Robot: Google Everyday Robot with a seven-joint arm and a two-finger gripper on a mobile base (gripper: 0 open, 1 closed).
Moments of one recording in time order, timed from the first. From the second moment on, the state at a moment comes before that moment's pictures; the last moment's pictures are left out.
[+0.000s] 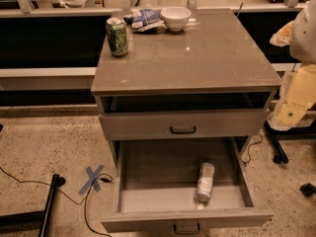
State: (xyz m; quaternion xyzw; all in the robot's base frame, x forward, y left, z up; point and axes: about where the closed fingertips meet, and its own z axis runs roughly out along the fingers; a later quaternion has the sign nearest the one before) arm 0.438 -0.216 0.978 -0.60 0.78 -0.04 0.16
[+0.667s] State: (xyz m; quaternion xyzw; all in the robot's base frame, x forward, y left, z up) arm 0.443 -0.212 0.959 -0.61 0.78 -0.04 0.14
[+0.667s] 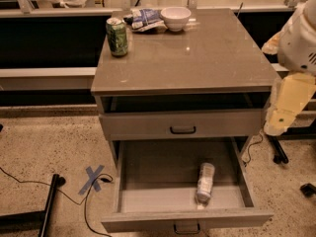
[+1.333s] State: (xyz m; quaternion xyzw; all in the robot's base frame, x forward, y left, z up) arm 0.438 -0.200 0.804 -0.67 0.72 0.07 0.14
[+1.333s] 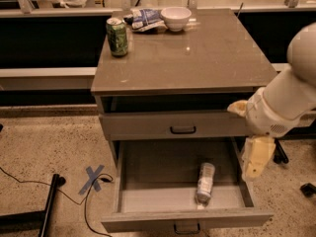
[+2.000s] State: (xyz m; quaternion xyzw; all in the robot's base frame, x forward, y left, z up) arm 0.444 -0.191 0.777 -0.73 0.68 0.01 0.11
